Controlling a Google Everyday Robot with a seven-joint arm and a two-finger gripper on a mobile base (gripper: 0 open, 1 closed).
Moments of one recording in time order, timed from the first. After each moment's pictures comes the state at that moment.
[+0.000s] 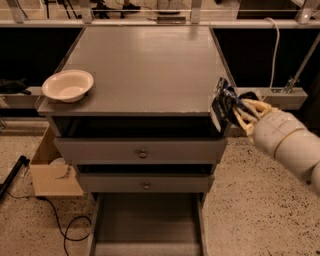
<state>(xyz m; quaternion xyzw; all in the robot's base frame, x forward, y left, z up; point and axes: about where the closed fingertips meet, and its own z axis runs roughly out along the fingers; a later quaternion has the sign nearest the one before) 0.541 -0.205 0.882 -0.37 0.65 -0.10 0.65</state>
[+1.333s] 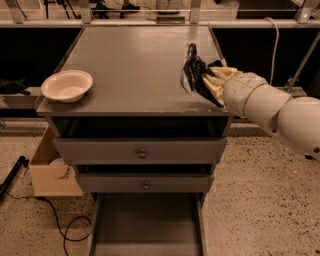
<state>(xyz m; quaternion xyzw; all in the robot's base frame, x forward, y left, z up) 0.622 -0.132 0.923 -0.37 0.64 0.02 0.67</state>
